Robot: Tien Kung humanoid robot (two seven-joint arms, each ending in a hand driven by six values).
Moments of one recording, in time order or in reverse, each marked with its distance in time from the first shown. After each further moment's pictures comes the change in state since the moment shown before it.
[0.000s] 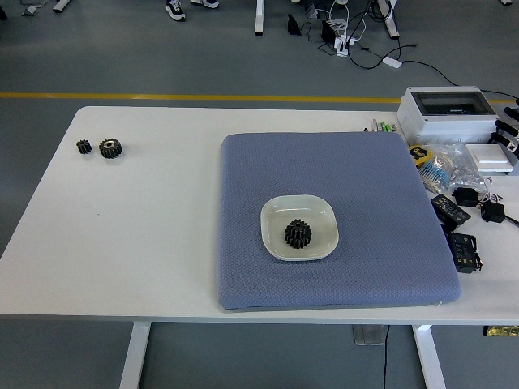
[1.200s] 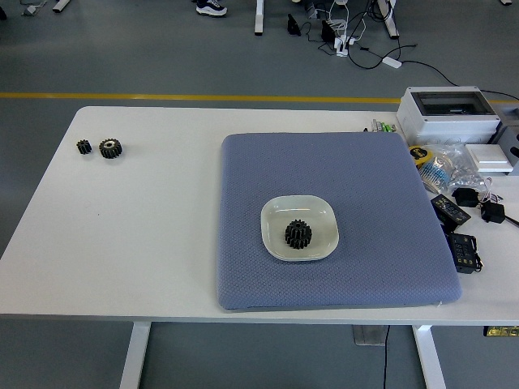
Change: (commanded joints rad) left arm -0.013 -0.007 0.000 0.000 -0.005 0.001 0.000; right arm -0.131 0.112 0.203 0.094 -0.128 -0.009 -0.030
